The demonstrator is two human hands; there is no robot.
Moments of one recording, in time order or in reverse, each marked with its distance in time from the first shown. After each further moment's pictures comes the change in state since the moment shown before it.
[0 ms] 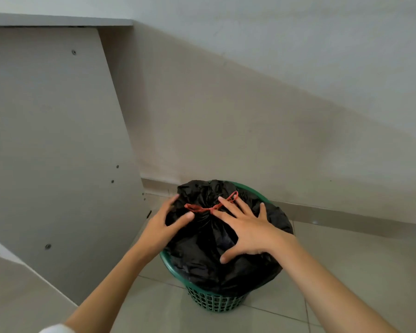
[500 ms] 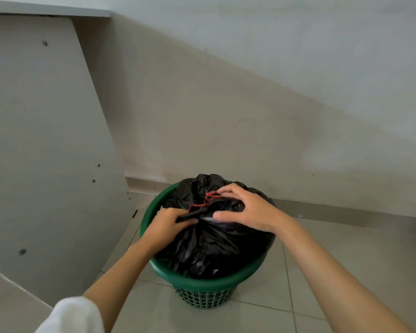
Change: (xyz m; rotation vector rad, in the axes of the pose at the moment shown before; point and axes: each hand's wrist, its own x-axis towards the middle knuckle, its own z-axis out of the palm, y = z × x) left_hand 0.032 -0.001 0.036 0.424 -0.100 0.234; right_hand -0.018 0.033 -0.019 0.620 0.254 0.051
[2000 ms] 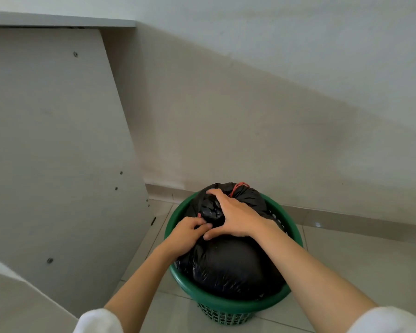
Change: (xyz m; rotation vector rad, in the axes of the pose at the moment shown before) left_hand 0.004 -0.019 -0.013 -0.329 -0.127 -0.193; right_hand 0.084 -0.023 0.059 -0.311 -0.045 -0.113
